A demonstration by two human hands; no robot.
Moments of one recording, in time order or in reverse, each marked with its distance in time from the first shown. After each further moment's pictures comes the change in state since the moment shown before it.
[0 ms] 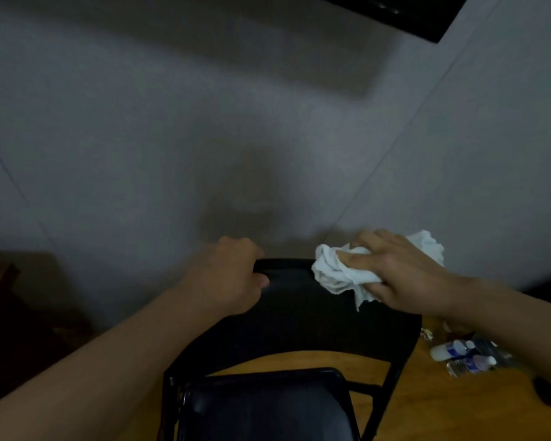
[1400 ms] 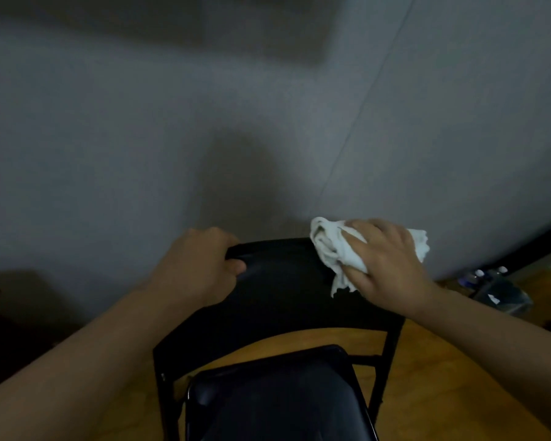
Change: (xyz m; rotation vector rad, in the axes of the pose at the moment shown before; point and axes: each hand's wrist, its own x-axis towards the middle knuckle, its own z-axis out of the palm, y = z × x) left_hand 0.000 0.002 0.005 0.058 0.041 0.003; right_hand -0.032 -0.026 0.050 0.019 0.212 0.422
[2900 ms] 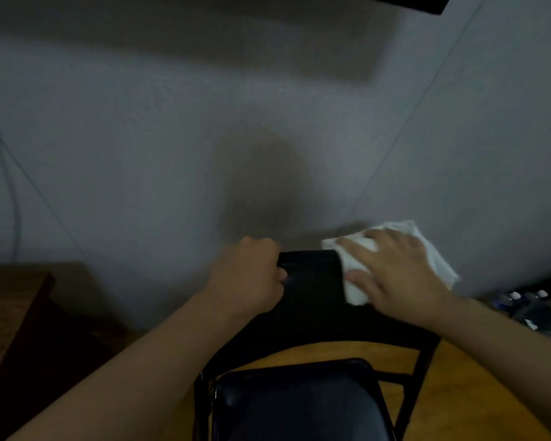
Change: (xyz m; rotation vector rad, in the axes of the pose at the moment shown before) left_hand 0.001 0.003 0.003 0.065 -0.004 -0.026; right_hand 0.025 -0.036 -0.011 -0.082 -0.223 -0.009
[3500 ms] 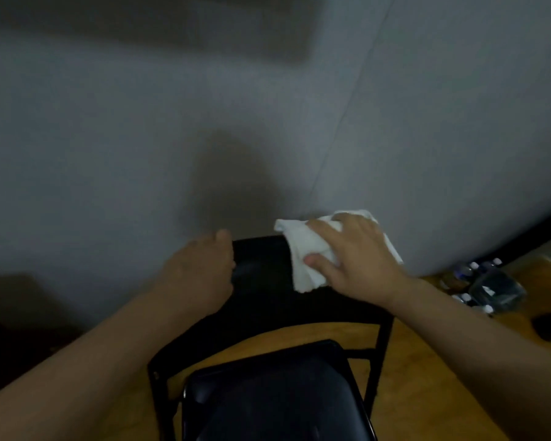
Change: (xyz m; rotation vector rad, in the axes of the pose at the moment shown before) left_hand -0.003 0.008 0.014 0.192 -0.065 0.041; right_hand -0.007 0.017 0.018 0.166 0.185 0.013
